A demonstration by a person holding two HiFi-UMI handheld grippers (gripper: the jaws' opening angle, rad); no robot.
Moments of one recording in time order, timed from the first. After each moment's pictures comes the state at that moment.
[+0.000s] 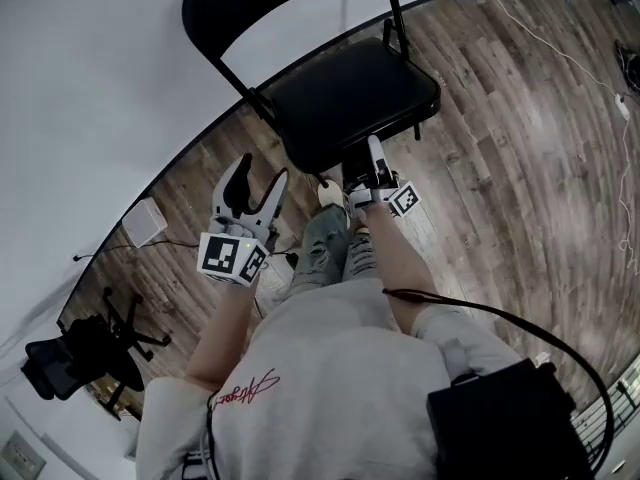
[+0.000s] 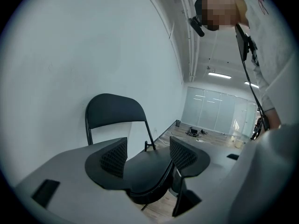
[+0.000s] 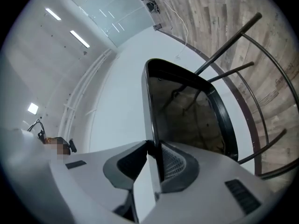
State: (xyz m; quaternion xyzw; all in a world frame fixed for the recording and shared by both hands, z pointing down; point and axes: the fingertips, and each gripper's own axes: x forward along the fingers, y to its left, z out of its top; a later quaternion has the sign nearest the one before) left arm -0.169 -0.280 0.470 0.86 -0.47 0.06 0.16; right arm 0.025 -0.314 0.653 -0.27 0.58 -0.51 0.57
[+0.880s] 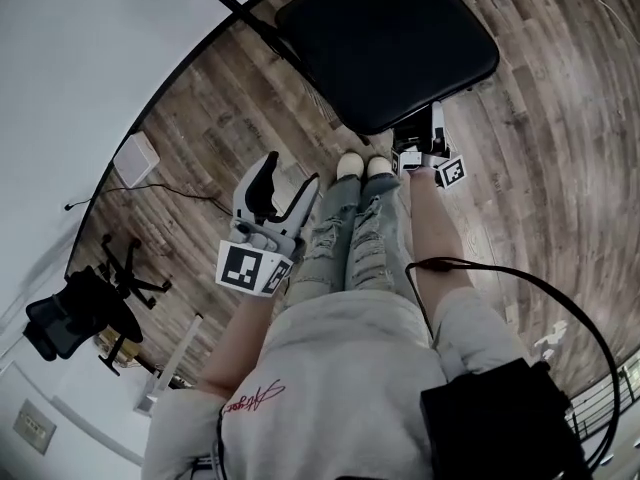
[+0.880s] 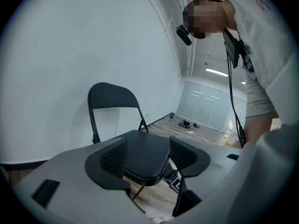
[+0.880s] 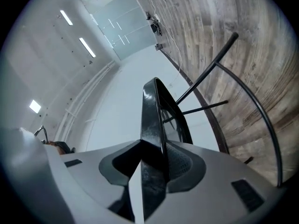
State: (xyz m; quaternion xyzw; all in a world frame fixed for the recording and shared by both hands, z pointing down) left arm -0.128 -0.102 0.559 0.86 -0.45 0.09 0.21; right arm 0.131 -0.166 0.792 -0.35 0.54 -0.49 0.59
